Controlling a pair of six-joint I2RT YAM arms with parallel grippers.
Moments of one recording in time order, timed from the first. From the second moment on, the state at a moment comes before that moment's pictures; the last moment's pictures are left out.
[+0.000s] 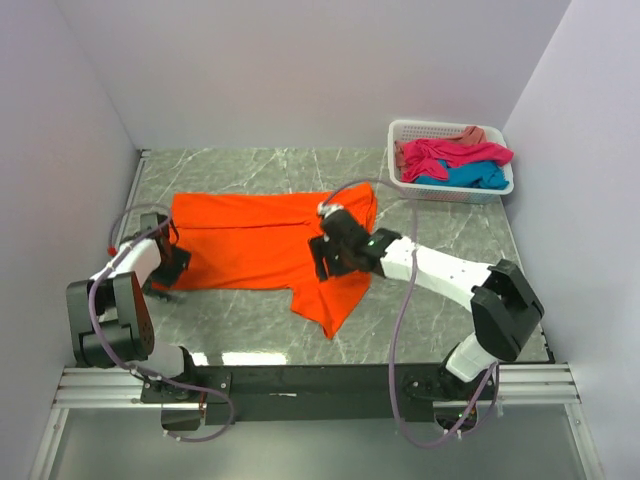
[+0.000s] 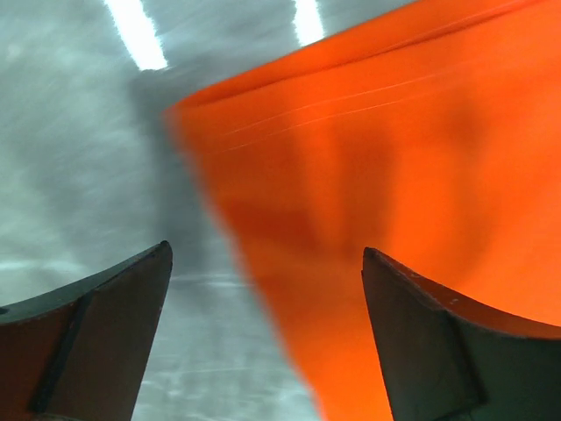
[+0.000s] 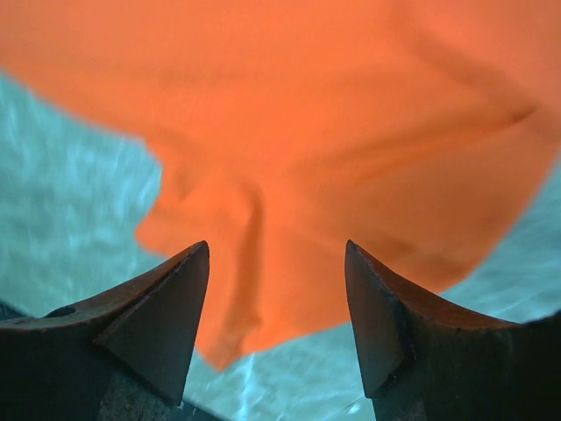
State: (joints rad) left arm 0.21 1.48 0.85 -0.62 -0.28 -1.02; right arm 0.78 1.56 1.14 -0.48 0.09 0.39
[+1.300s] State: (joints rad) left arm 0.24 1.46 0.74 -0.48 -0.34 -1.07; right arm 1.14 1.61 0.93 -0.63 0.16 0.54
